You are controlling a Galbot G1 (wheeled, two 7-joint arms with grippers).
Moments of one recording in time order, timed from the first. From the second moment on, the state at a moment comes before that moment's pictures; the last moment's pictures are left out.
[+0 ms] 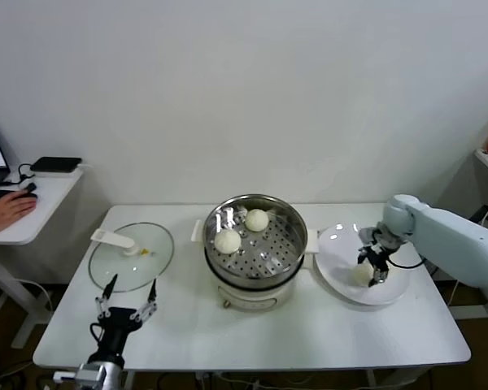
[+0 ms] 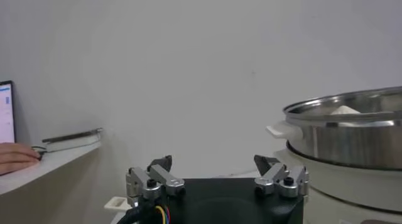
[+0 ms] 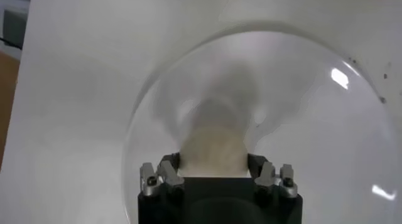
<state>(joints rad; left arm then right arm) 1.64 -1.45 -0.67 -1.99 0.01 -0.15 0.07 0.18 0.79 -1.11 0.98 0.00 0.00 -1.14</state>
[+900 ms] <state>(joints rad) 1.64 -1.45 -0.66 -2.02 0.03 -0.13 0.07 0.64 0.78 -1.18 1.44 -0.17 0.34 -1.19</state>
